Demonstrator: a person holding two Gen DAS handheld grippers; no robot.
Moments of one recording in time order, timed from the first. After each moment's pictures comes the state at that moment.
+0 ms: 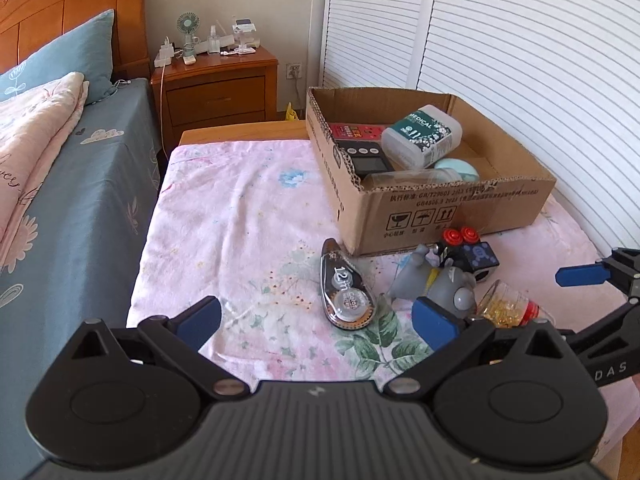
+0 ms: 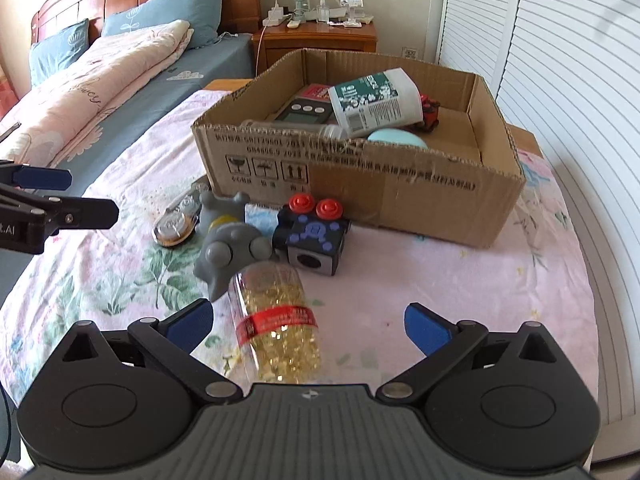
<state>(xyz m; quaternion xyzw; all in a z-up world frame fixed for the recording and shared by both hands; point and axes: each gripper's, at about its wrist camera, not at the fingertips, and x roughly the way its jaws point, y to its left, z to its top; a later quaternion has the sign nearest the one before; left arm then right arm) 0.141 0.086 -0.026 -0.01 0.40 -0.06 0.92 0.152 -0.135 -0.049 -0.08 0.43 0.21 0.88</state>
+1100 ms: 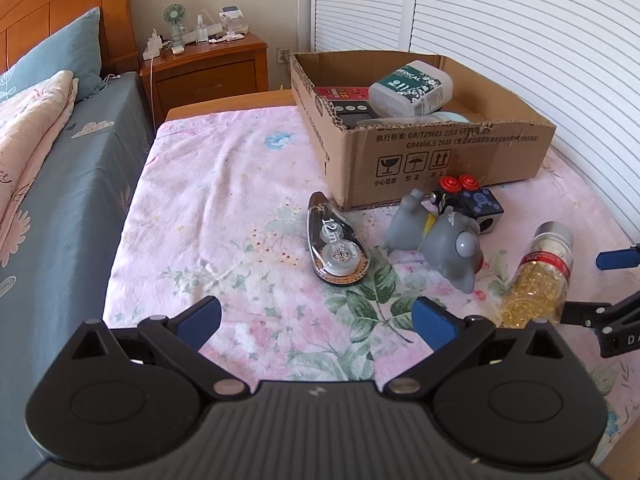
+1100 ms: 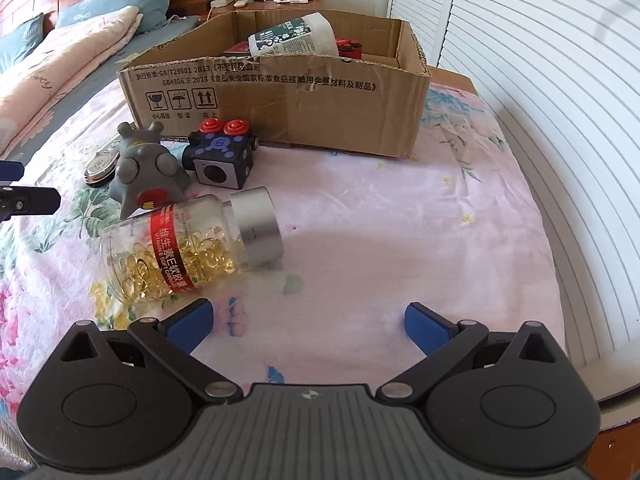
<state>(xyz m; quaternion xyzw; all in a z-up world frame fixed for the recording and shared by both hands) 0.135 0.072 -0.059 0.03 0.41 -0.07 0.91 0.133 -0.187 -0.081 -0.08 0.45 0.14 0.88</state>
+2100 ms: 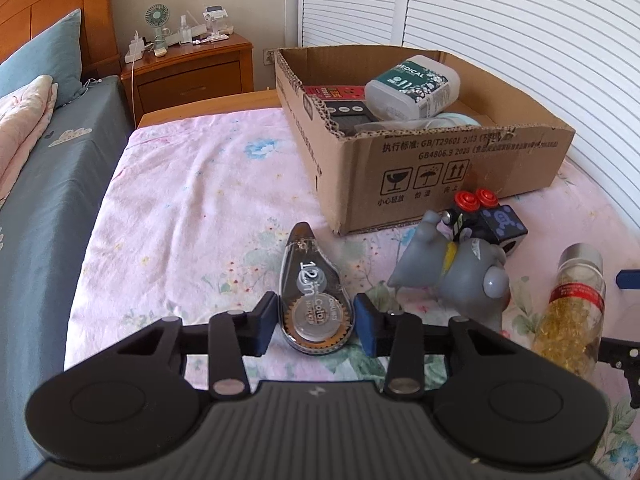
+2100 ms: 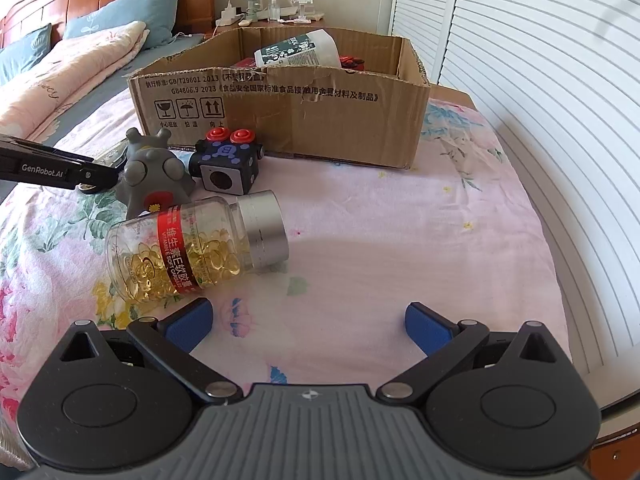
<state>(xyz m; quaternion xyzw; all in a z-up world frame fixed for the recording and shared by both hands) 0.171 0.066 -0.078 0.02 0.41 -0.09 0.91 0.124 -0.189 -0.085 -0.08 0.41 0.14 0.90</state>
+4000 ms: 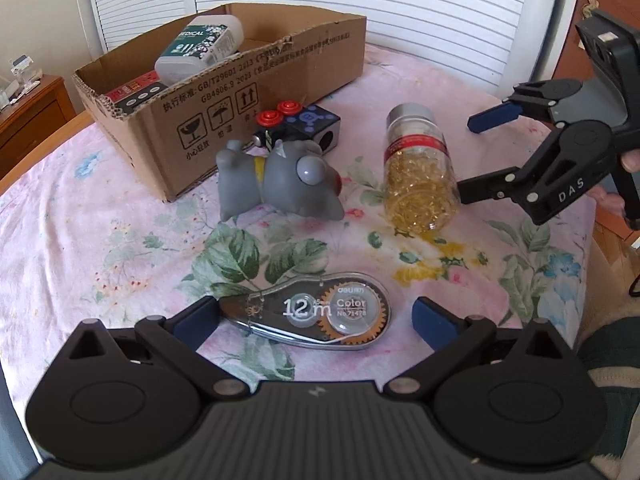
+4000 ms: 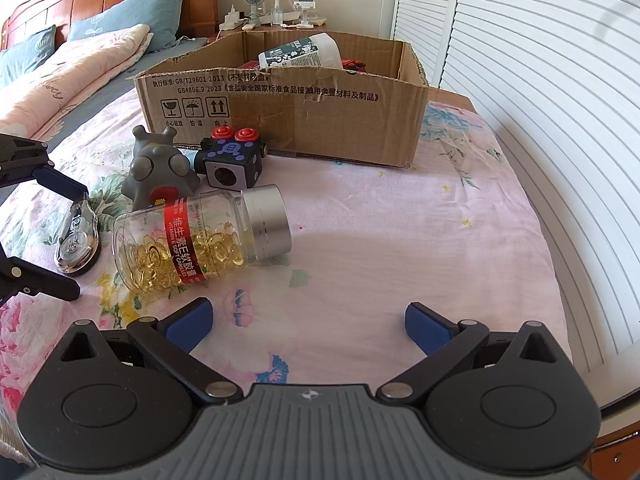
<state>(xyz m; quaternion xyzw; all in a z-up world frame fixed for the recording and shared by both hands) 0.141 0.046 -0.080 0.17 0.42 -0.35 0.82 0.117 -0.192 -0.085 -0.08 0.41 0.15 0.90</state>
